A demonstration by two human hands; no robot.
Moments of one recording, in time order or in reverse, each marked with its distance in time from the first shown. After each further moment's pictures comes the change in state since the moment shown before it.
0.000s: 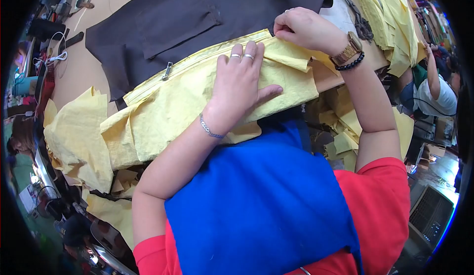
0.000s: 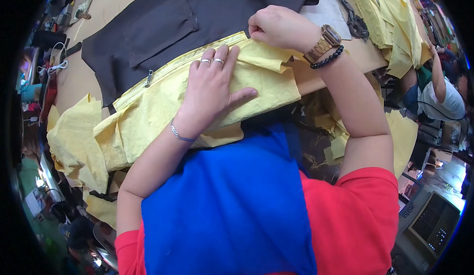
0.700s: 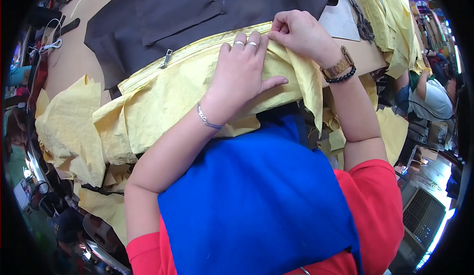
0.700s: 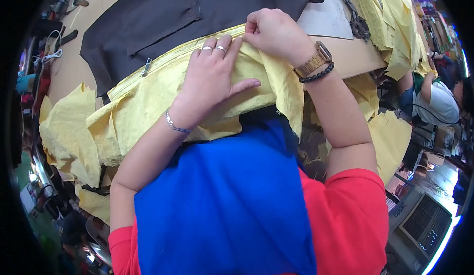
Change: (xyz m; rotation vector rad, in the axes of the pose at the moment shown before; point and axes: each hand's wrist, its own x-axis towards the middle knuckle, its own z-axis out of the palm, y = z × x) left_hand 0.002 -0.004 0.001 -0.057 -0.002 -0.001; right_hand -0.002 -0.034 0.022 0.189 0.150 0.273
